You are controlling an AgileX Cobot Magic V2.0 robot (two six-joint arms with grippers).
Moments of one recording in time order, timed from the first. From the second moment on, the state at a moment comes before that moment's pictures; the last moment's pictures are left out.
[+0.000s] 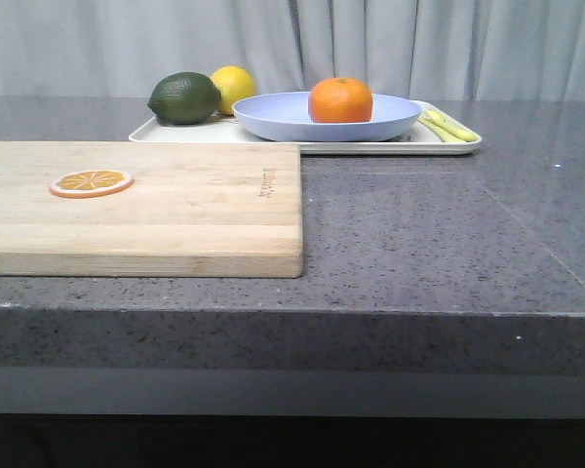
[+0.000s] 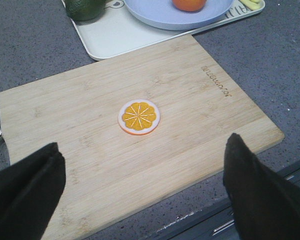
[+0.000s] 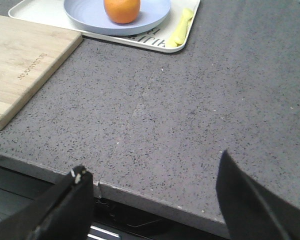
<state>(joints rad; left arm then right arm) -0.46 0.69 -0.81 0.02 0.74 0.03 0.12 0.26 -0.61 0.14 0.82 -0.13</state>
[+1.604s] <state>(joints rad) -0.41 0.62 -0.74 0.01 0.73 0.03 0.12 0.24 -0.58 0.04 0.75 -0.13</state>
